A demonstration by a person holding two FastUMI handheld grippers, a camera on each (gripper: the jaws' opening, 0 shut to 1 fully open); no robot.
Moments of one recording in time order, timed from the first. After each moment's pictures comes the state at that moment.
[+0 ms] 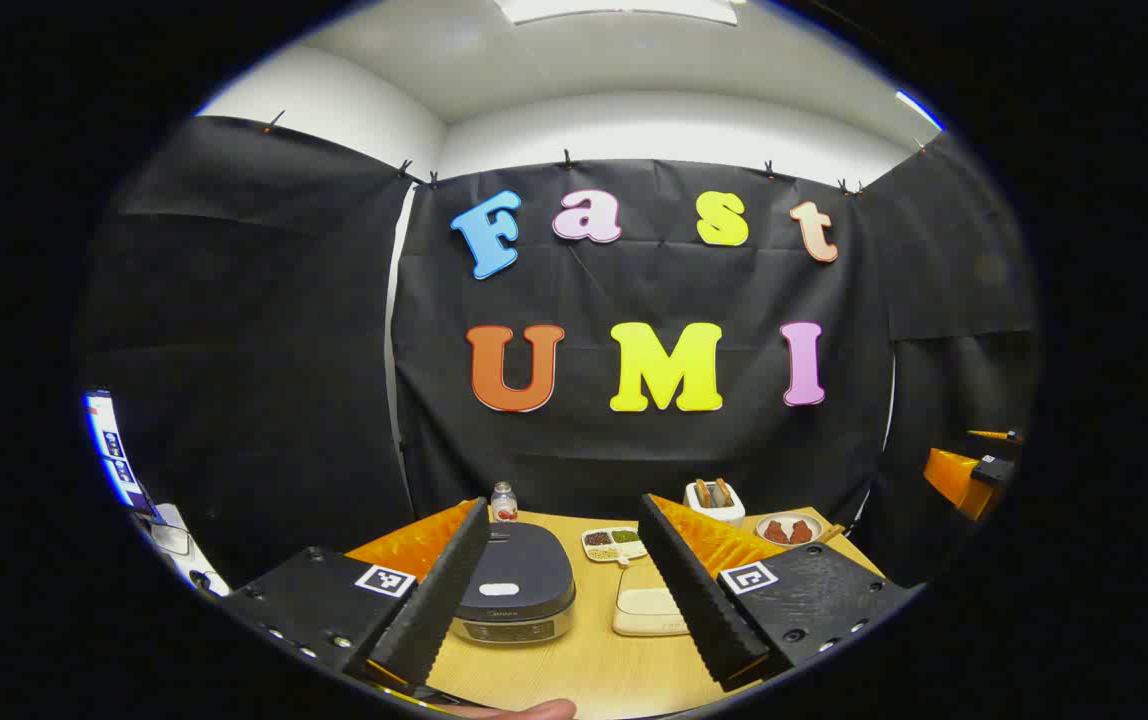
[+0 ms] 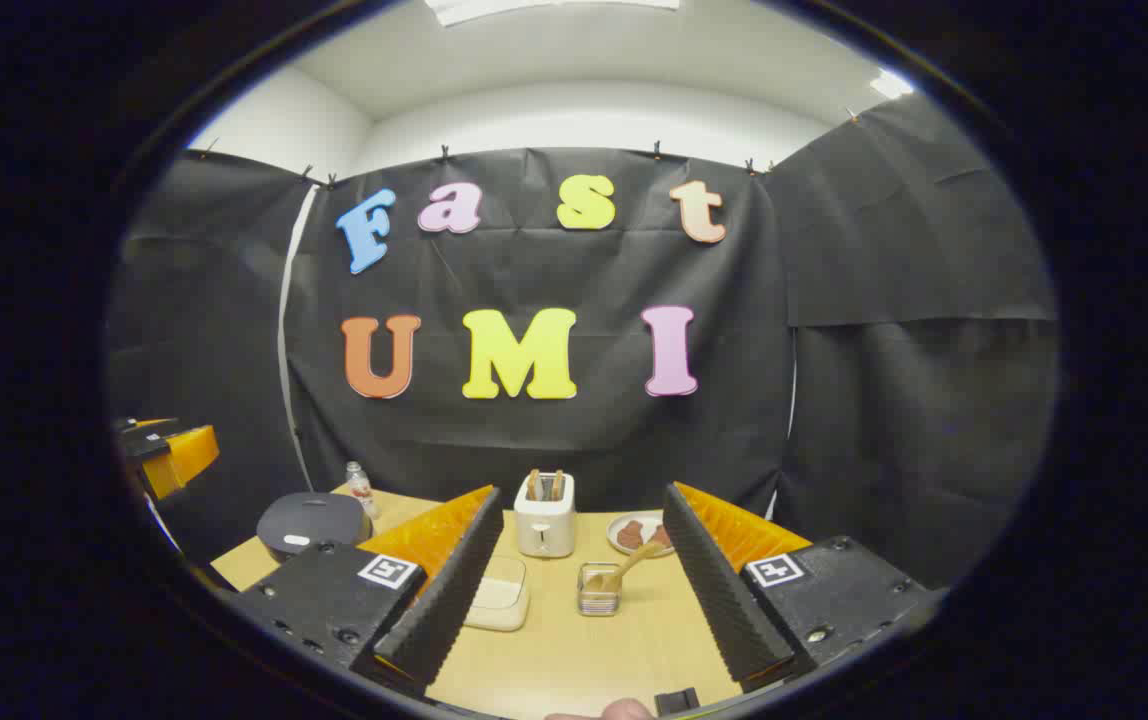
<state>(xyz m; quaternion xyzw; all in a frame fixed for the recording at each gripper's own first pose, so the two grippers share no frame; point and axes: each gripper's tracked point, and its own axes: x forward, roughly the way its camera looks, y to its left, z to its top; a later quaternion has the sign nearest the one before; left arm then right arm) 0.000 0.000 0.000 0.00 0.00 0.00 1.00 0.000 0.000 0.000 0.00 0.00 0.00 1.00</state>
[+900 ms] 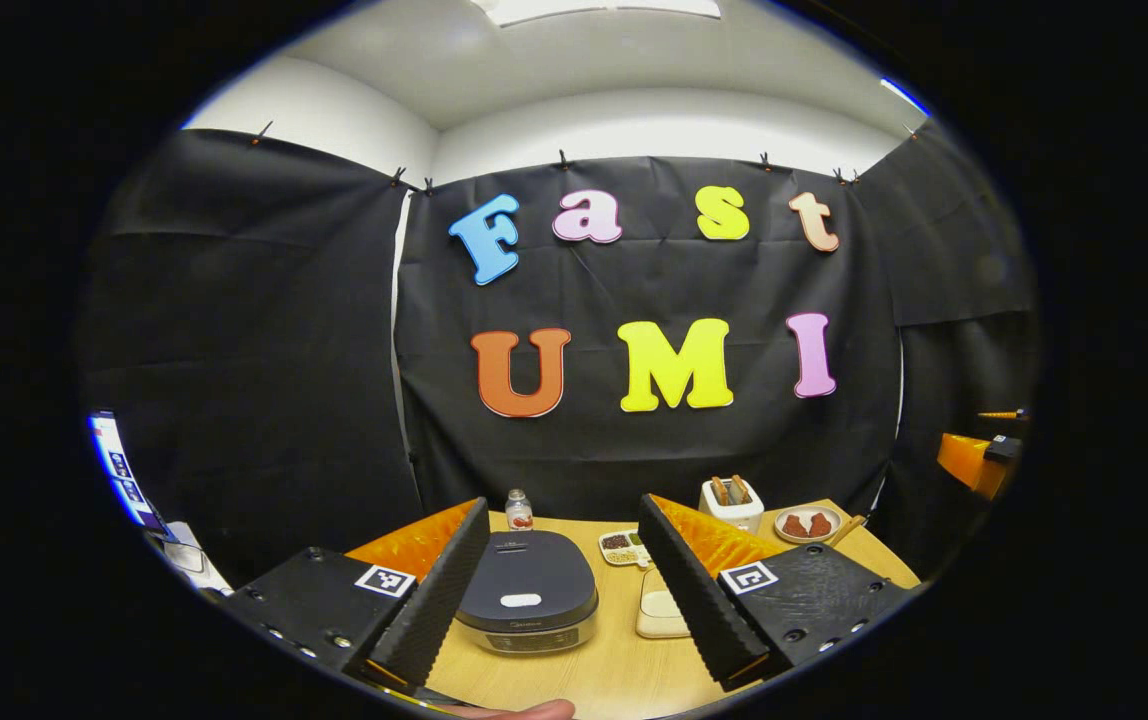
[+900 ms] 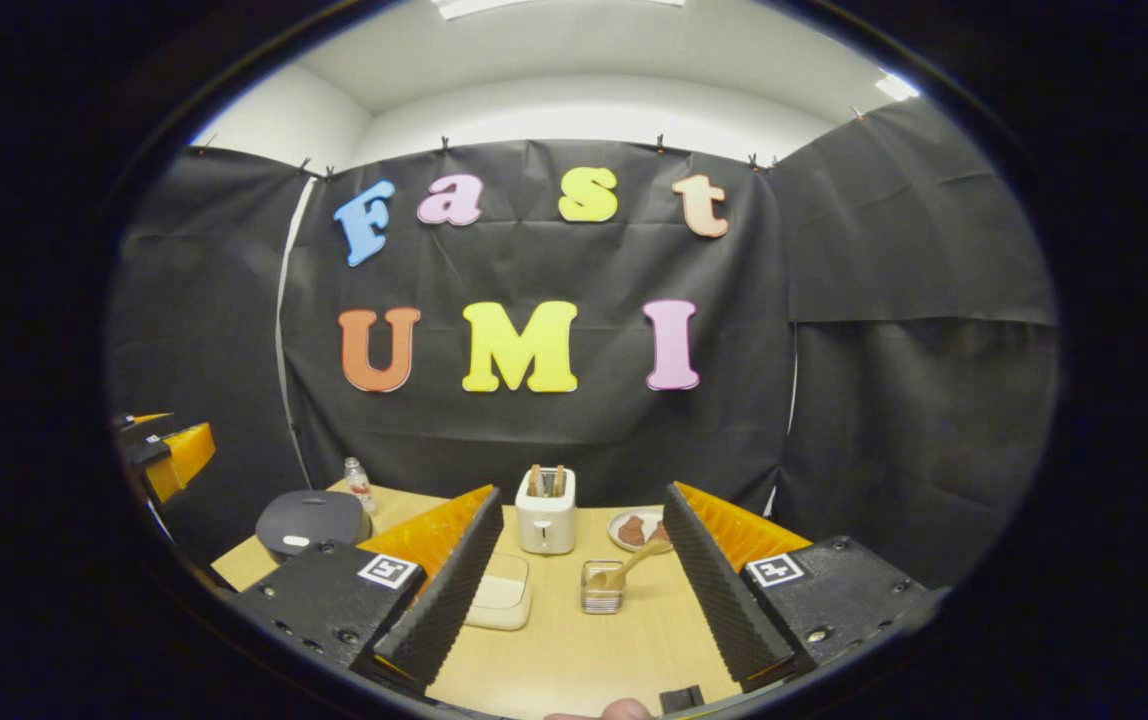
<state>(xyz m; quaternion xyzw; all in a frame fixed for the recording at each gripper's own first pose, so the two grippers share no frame) 0.013 0.012 0.000 0.03 -0.01 0.00 1.00 0.010 0.015 0.000 0.00 0.01 -0.01 1.00</state>
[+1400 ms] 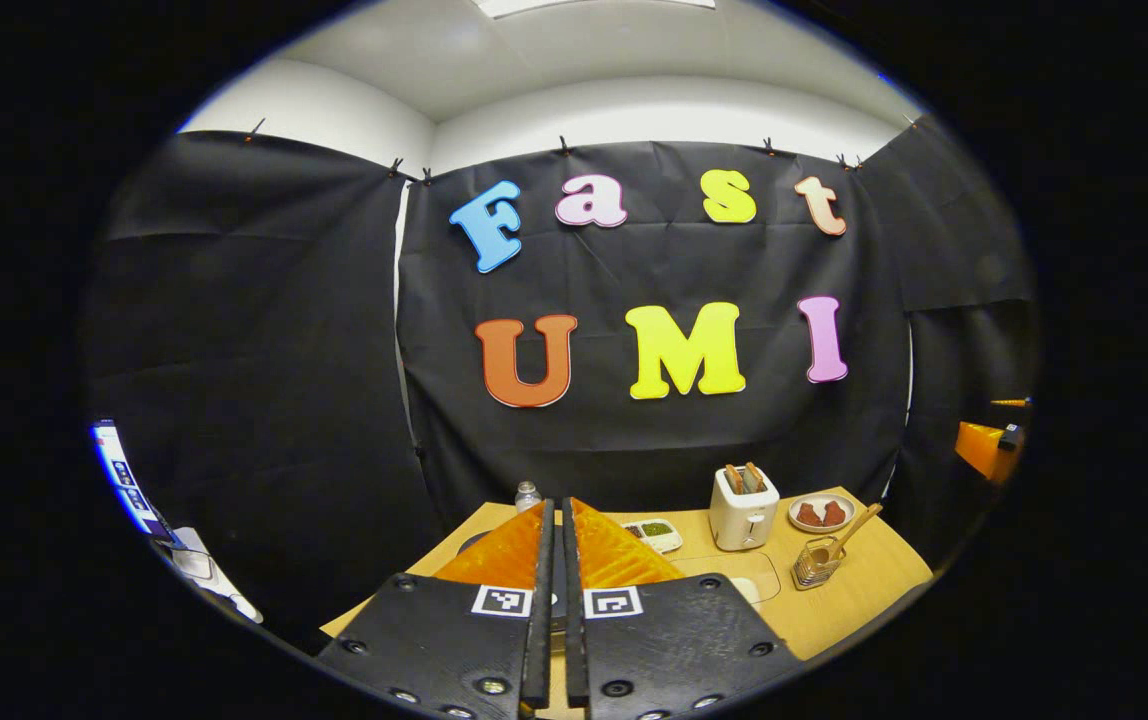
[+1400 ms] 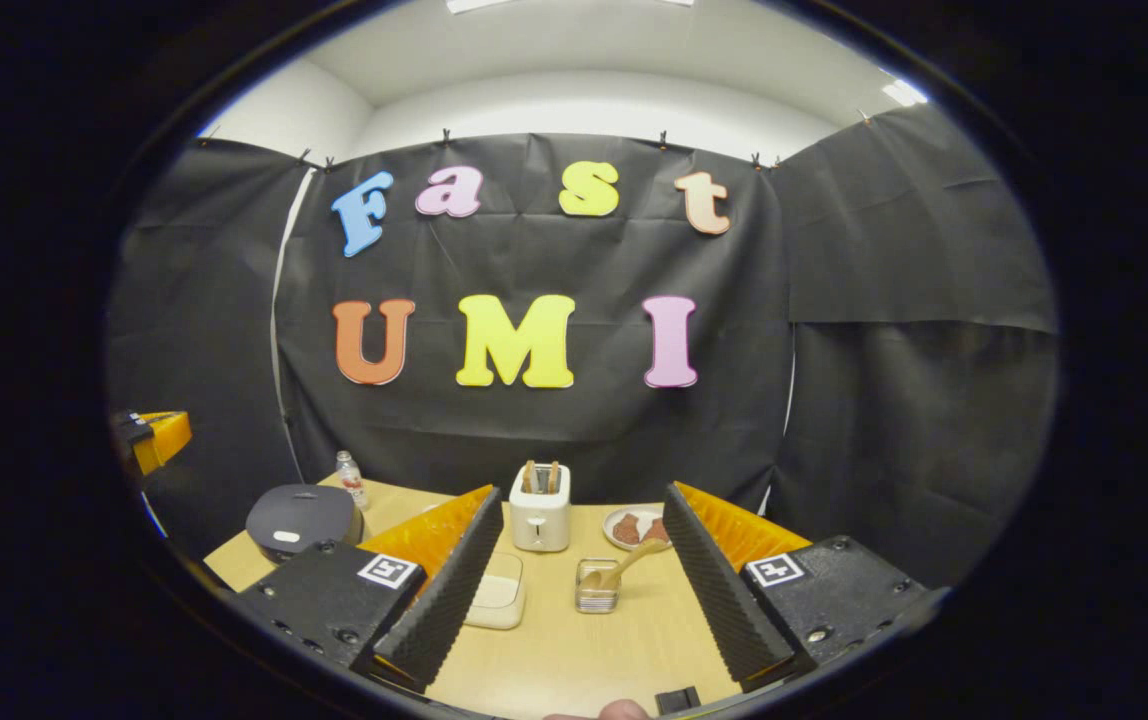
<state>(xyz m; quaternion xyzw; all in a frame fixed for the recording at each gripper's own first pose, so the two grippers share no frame) 0.033 0.030 -0.012 0.04 0.02 0.02 1.00 0.019 0.017 -0.003 -0.01 0.02 -0.01 1.00</state>
